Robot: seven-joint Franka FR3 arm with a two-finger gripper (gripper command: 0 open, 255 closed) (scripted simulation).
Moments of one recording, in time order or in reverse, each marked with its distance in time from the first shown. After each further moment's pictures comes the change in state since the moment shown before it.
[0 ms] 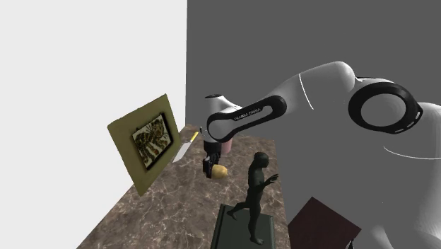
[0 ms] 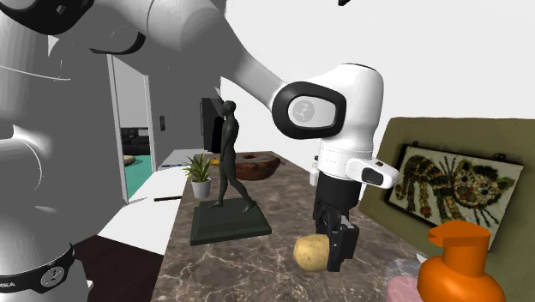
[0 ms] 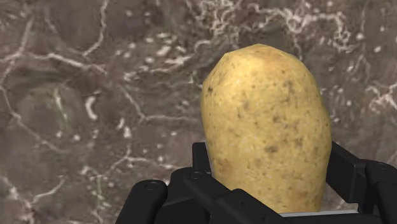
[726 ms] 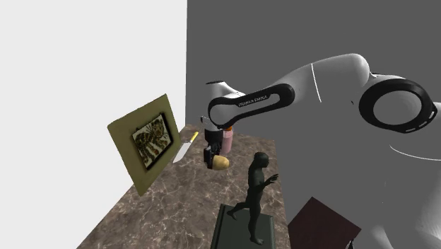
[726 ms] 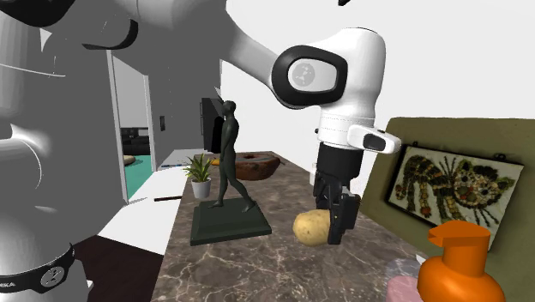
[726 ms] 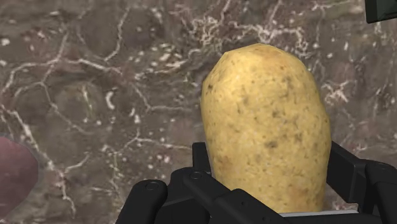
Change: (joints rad) arm -0.002 -0.061 0.003 0.052 0.008 -0.113 -0.001
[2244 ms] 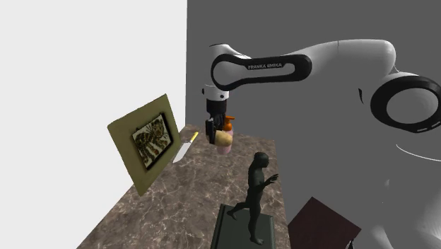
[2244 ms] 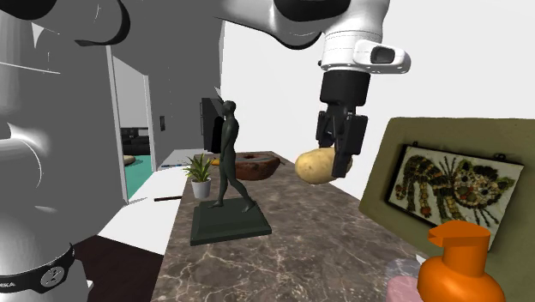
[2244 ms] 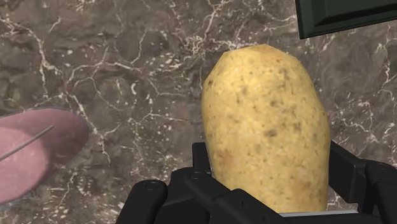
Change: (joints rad) arm -0.002 -0.061 0.002 0.229 0.007 -0.289 0.001
